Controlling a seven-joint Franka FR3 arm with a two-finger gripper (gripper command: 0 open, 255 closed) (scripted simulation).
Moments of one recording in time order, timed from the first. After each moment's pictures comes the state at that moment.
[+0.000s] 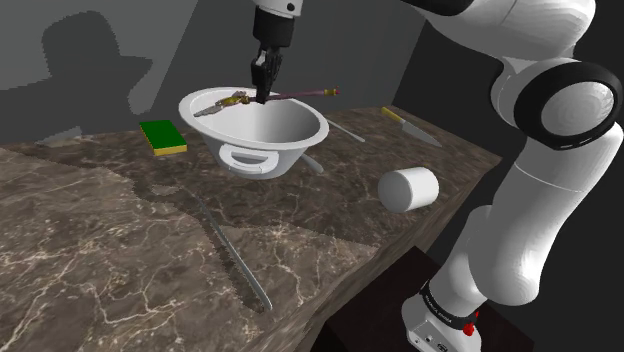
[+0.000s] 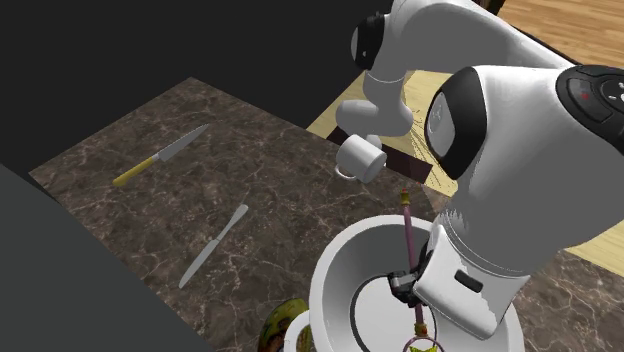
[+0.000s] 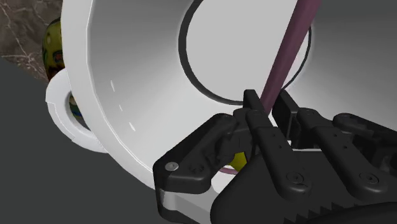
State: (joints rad) arm 0.40 0.11 0.13 -1.39 -0.04 1.57 -0.17
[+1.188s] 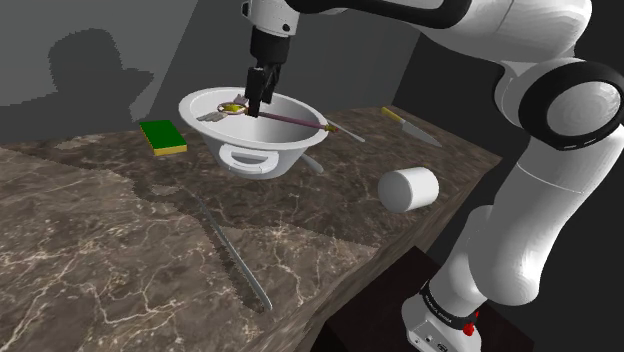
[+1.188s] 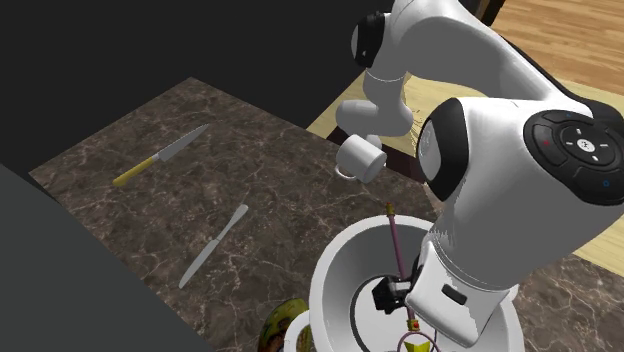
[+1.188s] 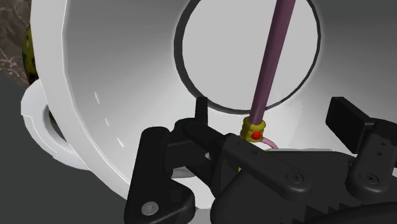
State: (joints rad) arm 0.40 0.09 0.13 -1.49 -0.03 1.66 -0.17
